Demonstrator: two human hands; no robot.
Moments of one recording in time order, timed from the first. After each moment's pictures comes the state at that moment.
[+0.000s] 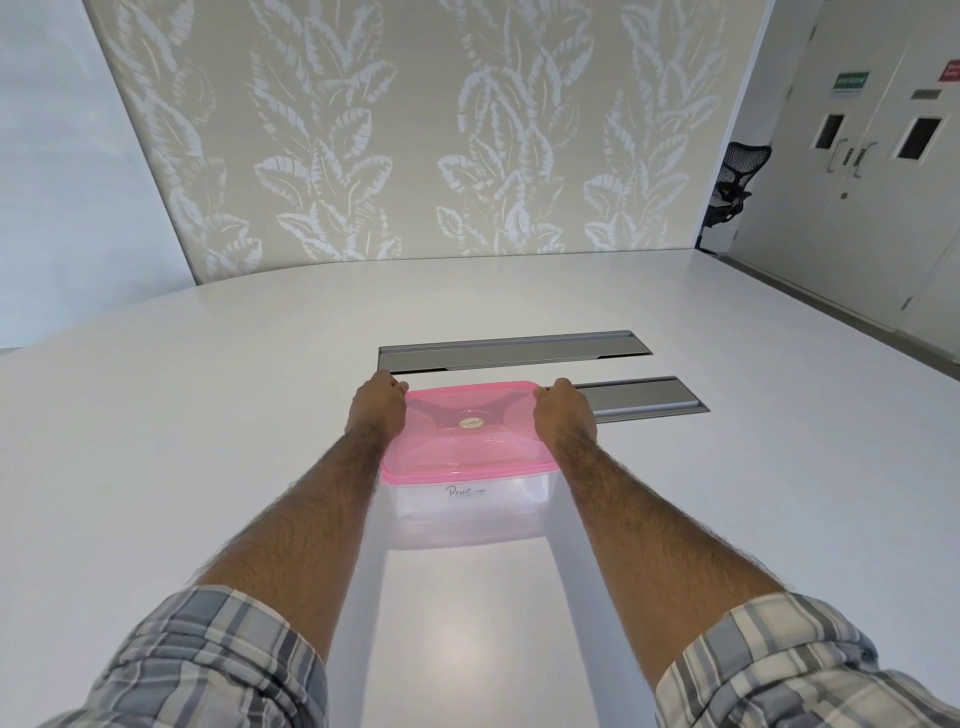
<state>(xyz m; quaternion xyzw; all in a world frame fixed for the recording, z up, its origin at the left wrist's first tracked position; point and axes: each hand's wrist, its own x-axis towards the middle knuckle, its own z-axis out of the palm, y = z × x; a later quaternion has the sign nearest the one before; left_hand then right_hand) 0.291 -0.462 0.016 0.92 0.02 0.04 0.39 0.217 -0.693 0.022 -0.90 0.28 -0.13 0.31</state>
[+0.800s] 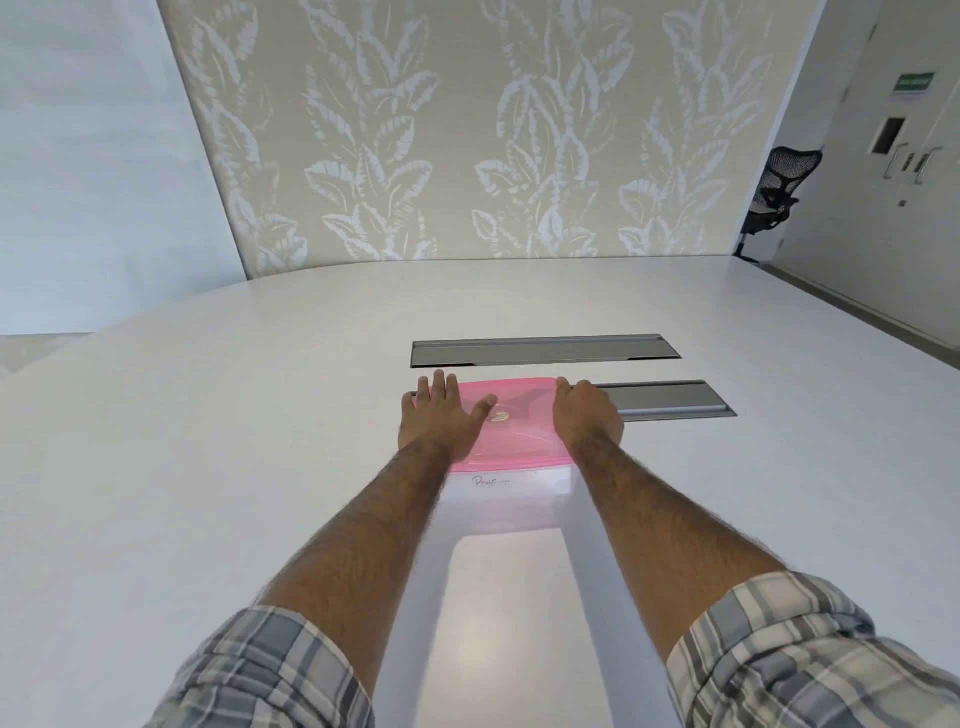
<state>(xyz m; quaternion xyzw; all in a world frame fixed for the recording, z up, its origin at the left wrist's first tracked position) 0.213 -0.489 0.024 0.99 -0.09 0.00 0.12 0.198 -0.683 0.023 -0.92 0.28 -0.16 0.23</state>
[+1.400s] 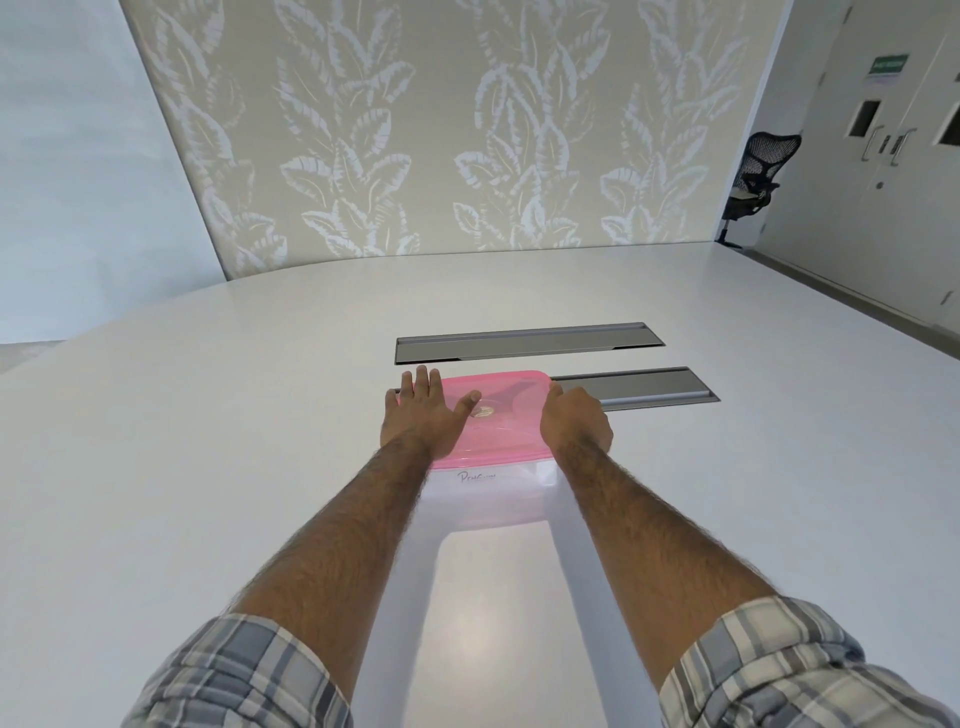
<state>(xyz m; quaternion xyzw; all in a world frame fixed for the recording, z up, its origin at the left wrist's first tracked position) 0.216 -0.488 0.022 0.99 -0.10 0.00 0.10 0.186 -0.683 0.012 -0.89 0.34 -0.13 0.27</state>
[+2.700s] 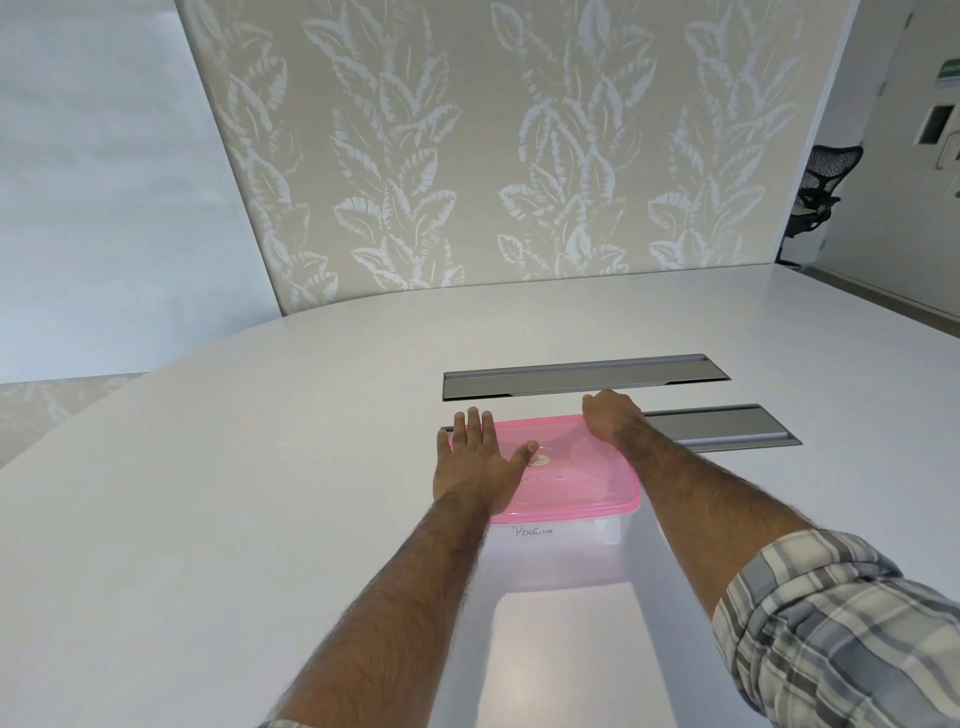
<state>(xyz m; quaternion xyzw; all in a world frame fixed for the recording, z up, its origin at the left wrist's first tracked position) 0.221 -0.488 0.015 0.99 -0.10 0.01 0.08 0.270 -0.701 0.038 -0.95 0.20 -0.01 0.24</state>
